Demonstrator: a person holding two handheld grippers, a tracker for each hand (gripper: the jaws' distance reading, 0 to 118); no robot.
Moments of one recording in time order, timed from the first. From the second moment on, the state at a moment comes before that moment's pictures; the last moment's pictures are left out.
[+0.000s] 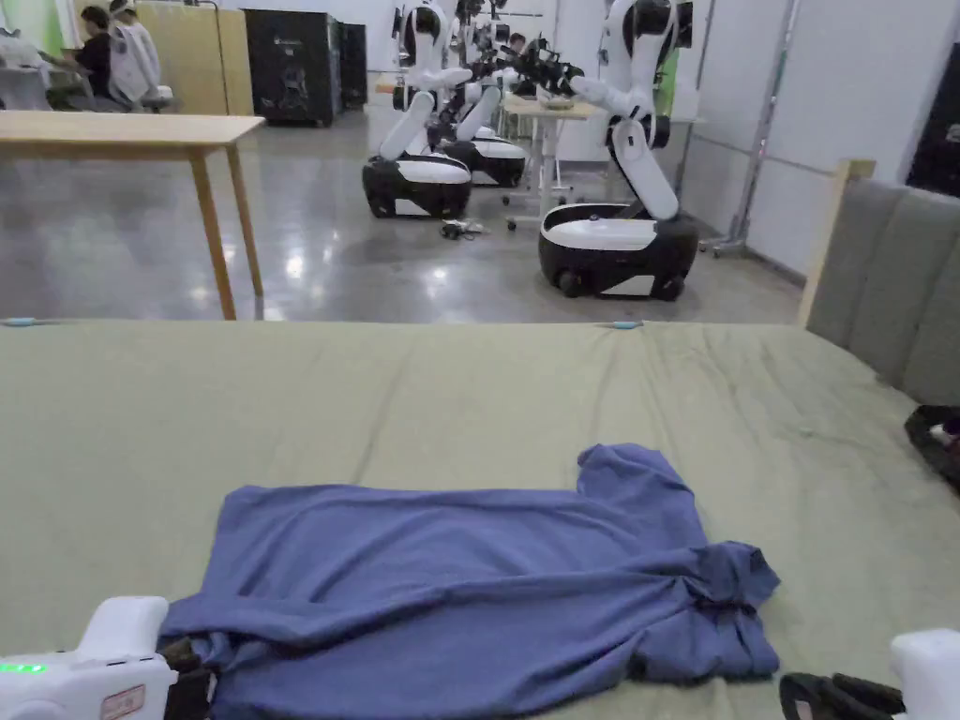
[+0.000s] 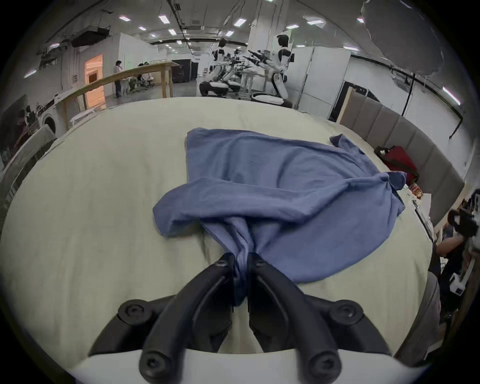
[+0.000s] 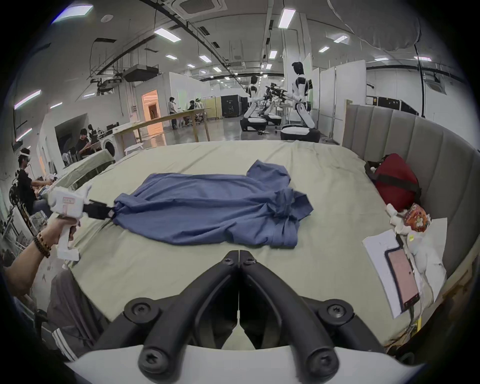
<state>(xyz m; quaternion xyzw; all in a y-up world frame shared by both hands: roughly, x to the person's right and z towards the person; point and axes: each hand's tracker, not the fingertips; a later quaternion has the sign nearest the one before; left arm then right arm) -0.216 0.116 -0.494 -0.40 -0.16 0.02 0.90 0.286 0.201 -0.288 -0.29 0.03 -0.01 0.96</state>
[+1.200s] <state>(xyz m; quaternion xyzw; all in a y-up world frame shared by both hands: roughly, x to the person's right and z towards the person) -0.223 0.155 -0.447 -0.38 -0.18 0.03 0.91 0.349 0.134 -0.418 -0.42 0.03 0.00 0.91</state>
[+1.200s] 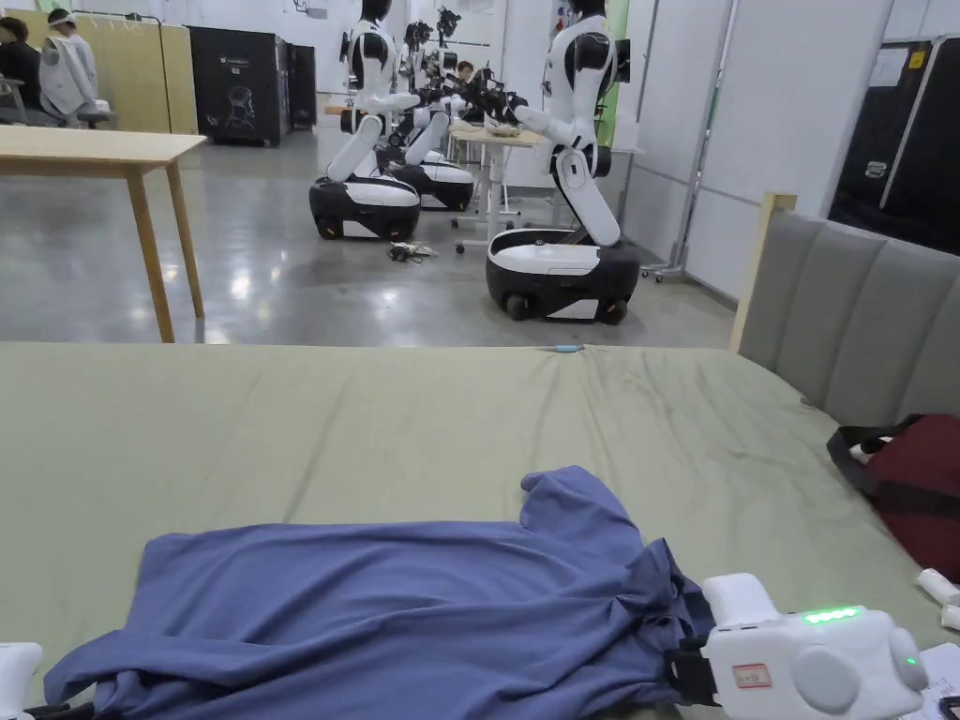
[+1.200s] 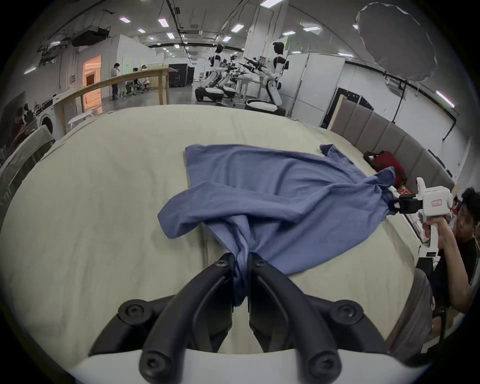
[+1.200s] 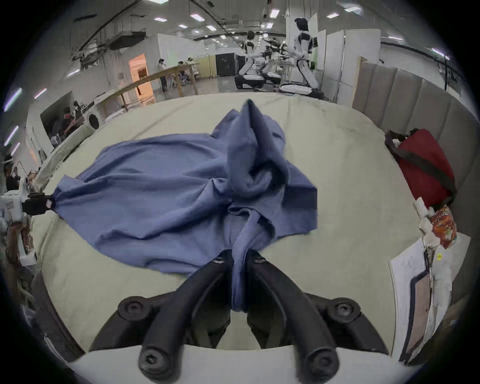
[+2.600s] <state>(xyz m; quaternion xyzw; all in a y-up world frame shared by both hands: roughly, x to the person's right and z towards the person) -0.266 0.201 -0.231 -0.22 -0.18 0.04 0.96 0.281 0.229 -0.145 -0.19 0.00 -0.03 0.98</state>
